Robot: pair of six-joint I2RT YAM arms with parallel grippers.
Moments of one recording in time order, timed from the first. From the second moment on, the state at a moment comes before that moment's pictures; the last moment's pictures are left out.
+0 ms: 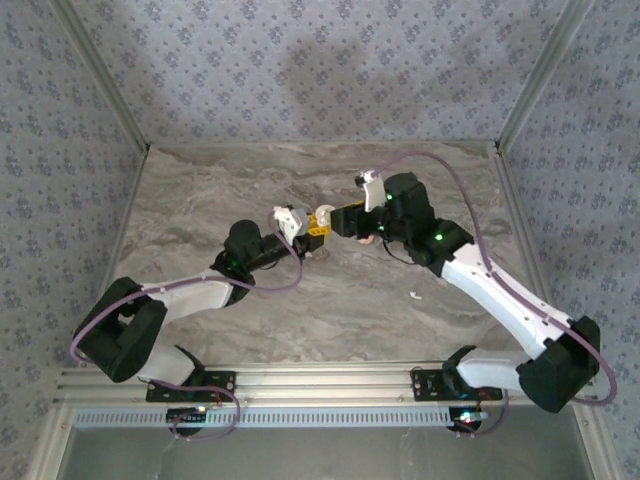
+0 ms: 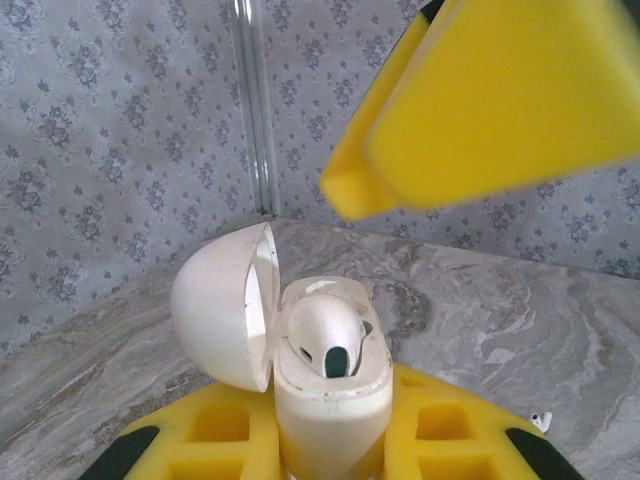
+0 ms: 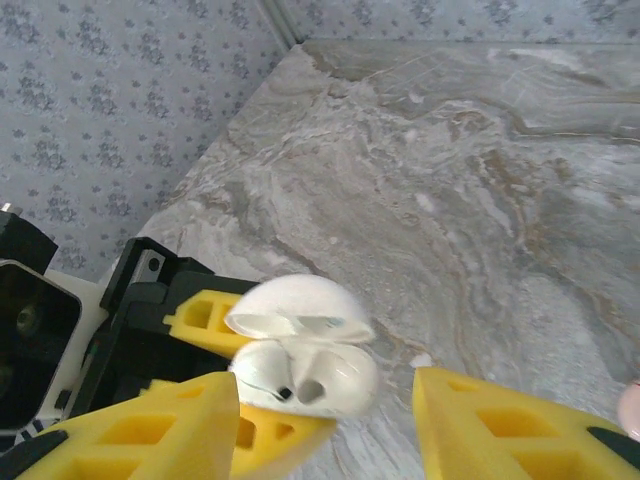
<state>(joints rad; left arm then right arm) -0.67 1.42 0.61 0.86 0.45 0.01 0.61 1.21 1.12 -0.36 -0.27 0.34</state>
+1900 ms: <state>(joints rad) -0.66 1.31 0.58 0.49 0.50 0.19 0.35 1.80 1.11 -1.14 0.07 -0.37</state>
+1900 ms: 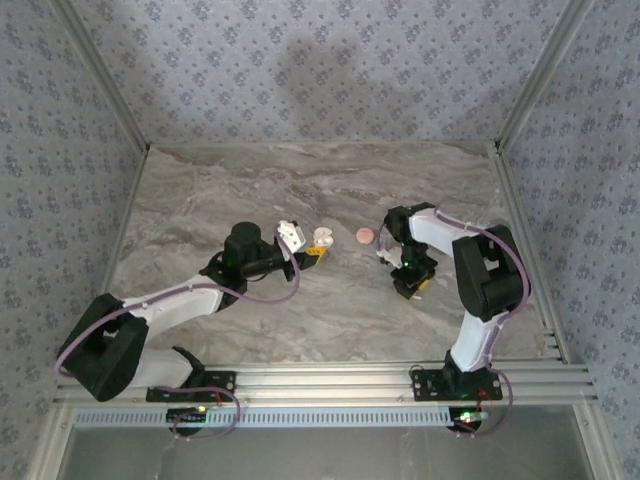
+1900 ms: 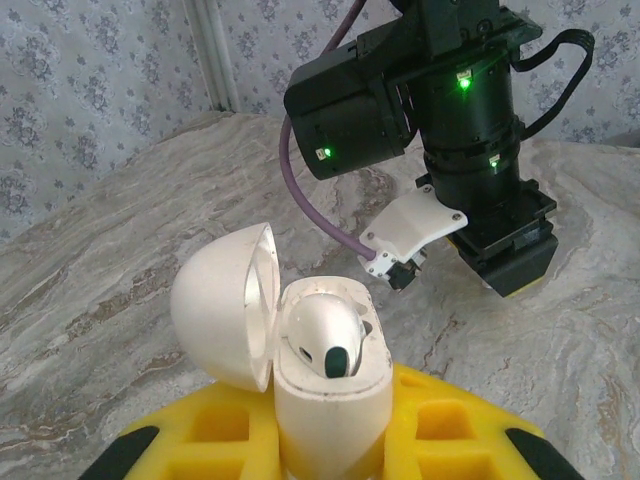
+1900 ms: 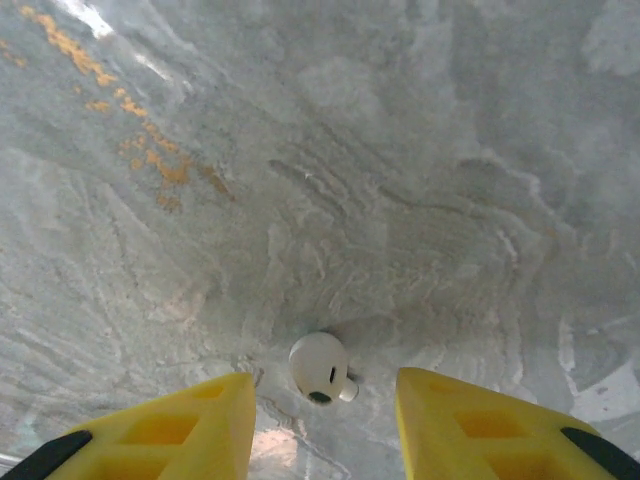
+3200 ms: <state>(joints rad) -0.66 1.31 0.58 0.49 0.48 0.19 0.25 1.84 1.16 -1.15 0.10 -0.26</state>
